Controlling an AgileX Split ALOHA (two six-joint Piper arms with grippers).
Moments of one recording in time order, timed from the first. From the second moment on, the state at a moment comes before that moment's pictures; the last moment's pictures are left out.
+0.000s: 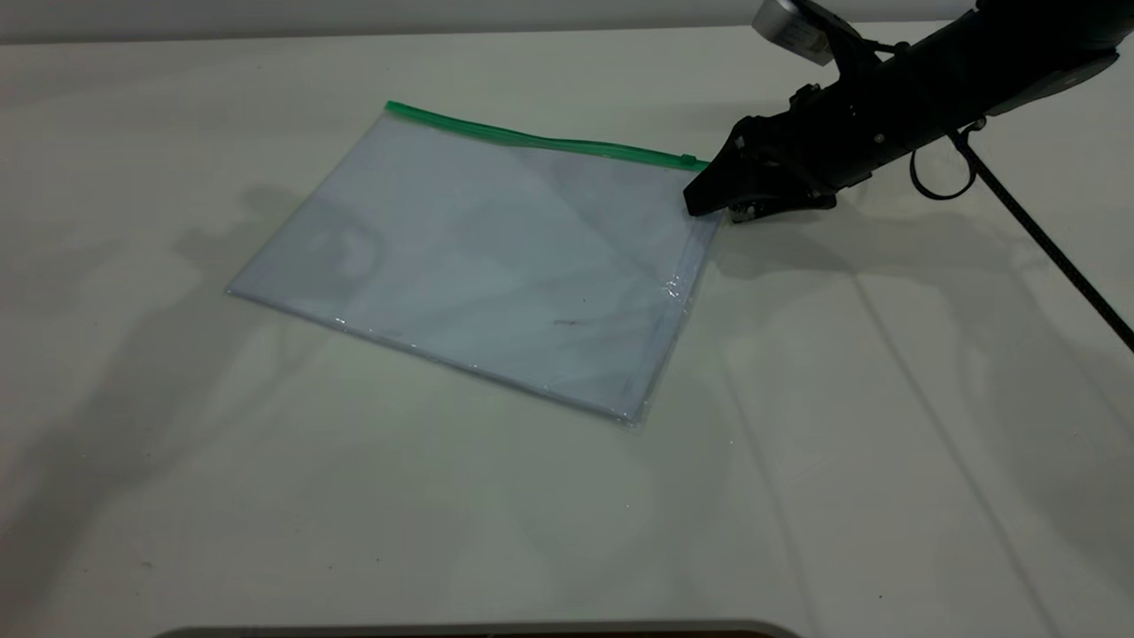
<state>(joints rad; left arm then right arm) -0.24 1.80 -1.19 -0.11 0.33 0.27 0.12 2.59 -1.53 1.40 0.69 -1.44</state>
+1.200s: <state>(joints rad) -0.24 1.80 -1.19 -0.11 0.30 0.46 0.15 2.60 -1.53 1.56 0.87 -1.68</state>
